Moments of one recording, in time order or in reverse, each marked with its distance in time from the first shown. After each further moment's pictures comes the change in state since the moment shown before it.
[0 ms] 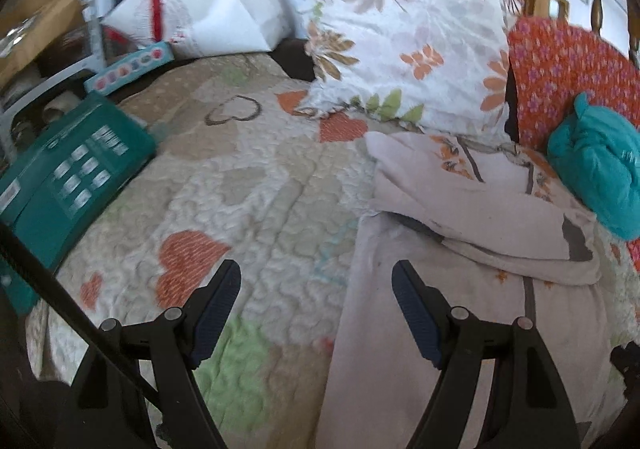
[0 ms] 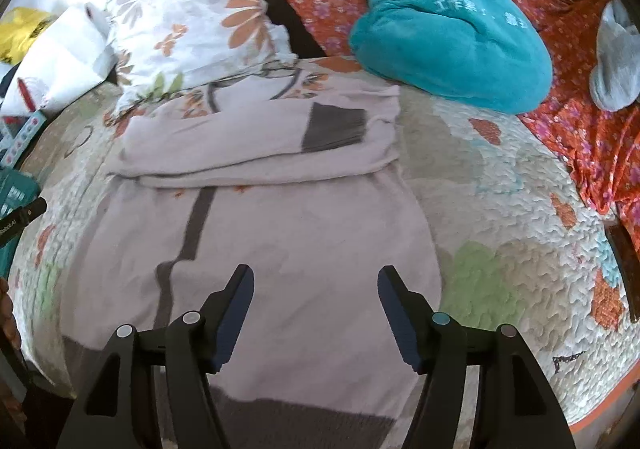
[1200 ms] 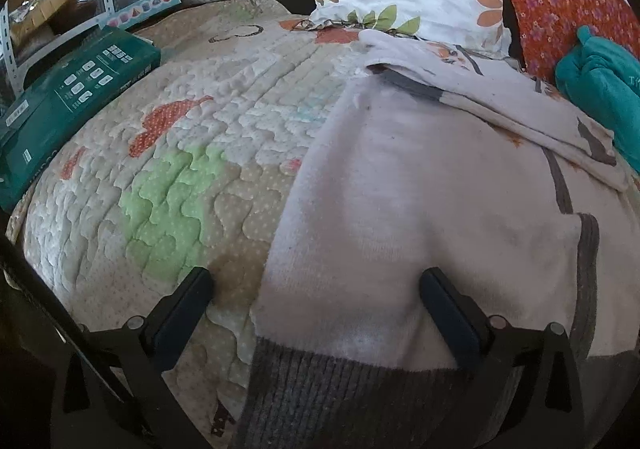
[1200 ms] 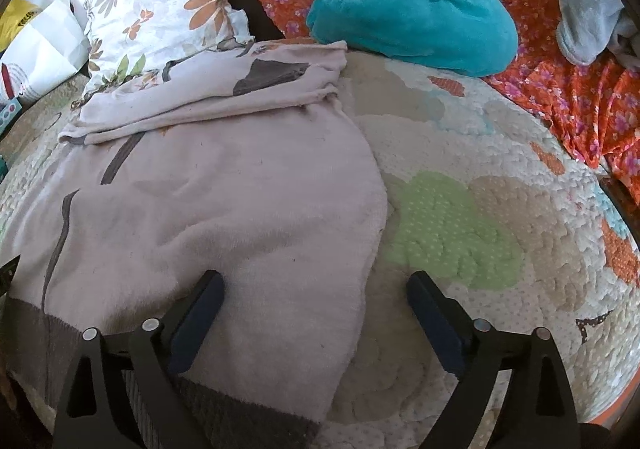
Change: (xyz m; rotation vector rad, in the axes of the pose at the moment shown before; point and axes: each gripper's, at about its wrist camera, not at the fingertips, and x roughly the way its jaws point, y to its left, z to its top) left arm 0.022 -0.035 -0.117 0.015 0.106 0.075; right arm 0.047 -0.048 -0.072 0.032 -0.074 -0.095
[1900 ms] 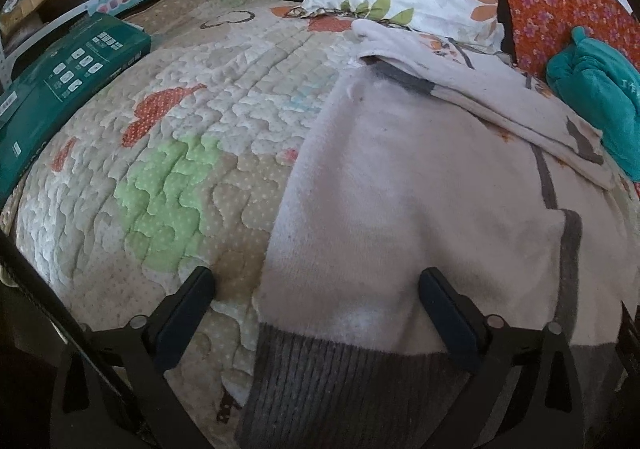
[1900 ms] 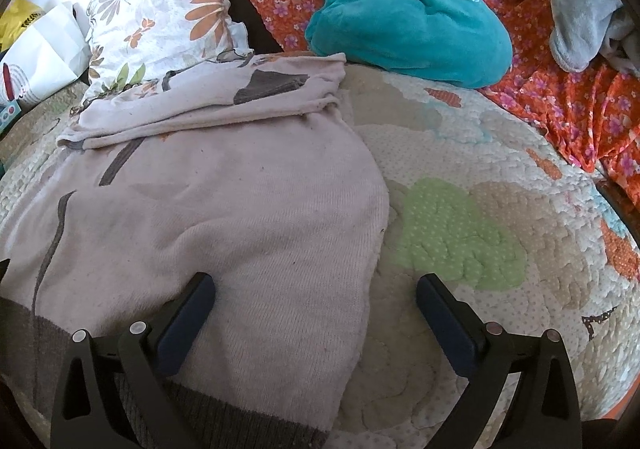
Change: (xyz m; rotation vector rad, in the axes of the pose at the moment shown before) left arm -0.008 0.007 0.007 -0.002 0.067 -0.071; right arm 0.003 0.004 -0.005 -0.005 -0.063 -0.015
